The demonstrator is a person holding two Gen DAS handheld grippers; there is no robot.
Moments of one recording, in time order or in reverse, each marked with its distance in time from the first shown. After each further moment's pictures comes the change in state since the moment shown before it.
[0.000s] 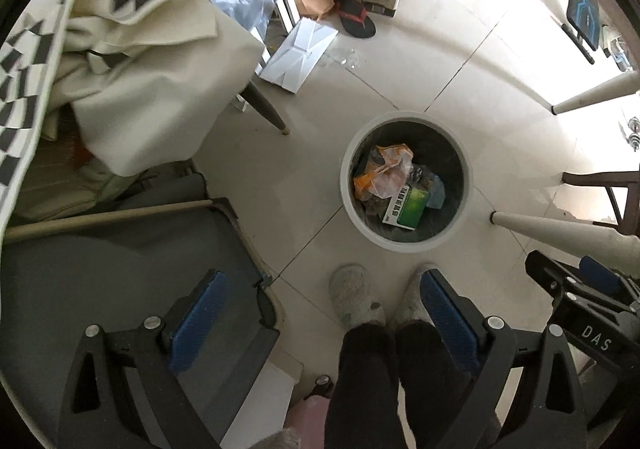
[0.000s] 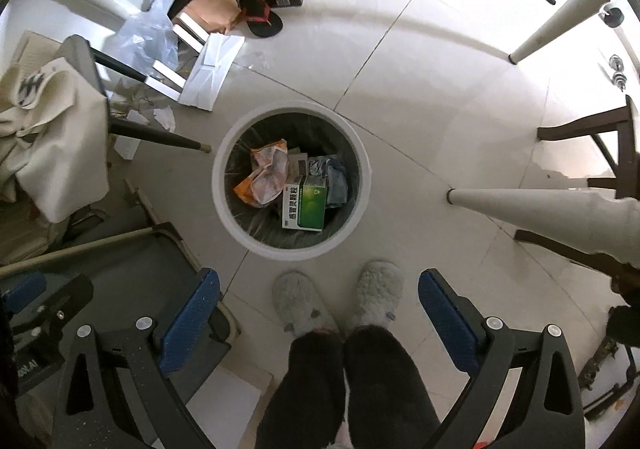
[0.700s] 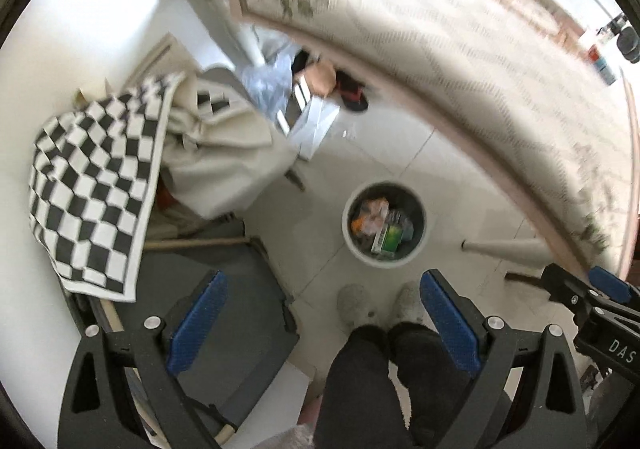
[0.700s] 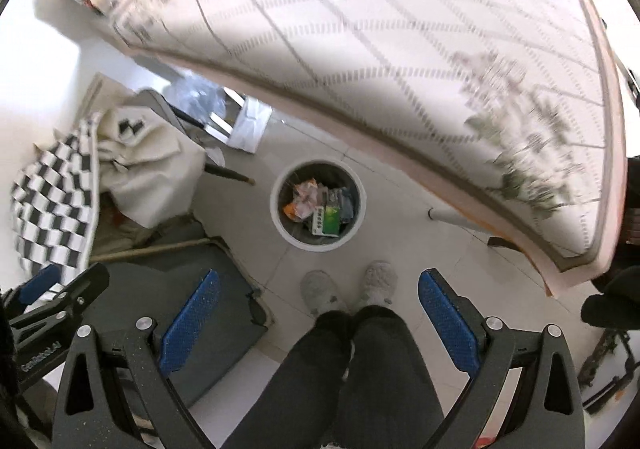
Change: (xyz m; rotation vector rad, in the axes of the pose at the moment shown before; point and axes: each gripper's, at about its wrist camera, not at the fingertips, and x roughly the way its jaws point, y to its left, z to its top) left arm -0.247 -0.001 -0.020 0.020 -0.197 0.025; right arm -0.284 -0.003 -0.026 0.032 -0.125 0.089
